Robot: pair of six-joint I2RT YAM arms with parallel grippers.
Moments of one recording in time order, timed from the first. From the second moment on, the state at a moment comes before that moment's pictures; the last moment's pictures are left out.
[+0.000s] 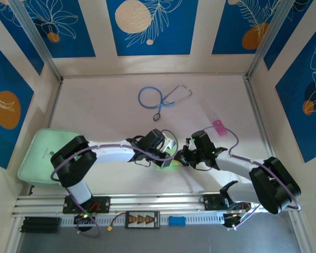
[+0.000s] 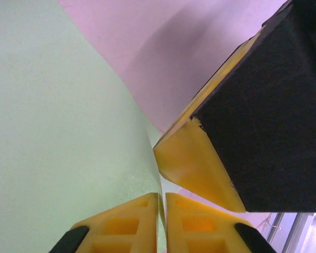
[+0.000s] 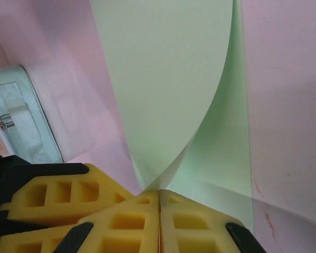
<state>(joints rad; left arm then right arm) -0.96 1.70 0.90 -0.13 0.37 -0.41 0.54 1.25 0.39 -0.04 -0.57 1.08</state>
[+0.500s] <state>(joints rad) -0.96 1.70 0.91 -0.13 0.38 -0.41 0.57 1.21 0.39 -0.16 -0.50 1.08</state>
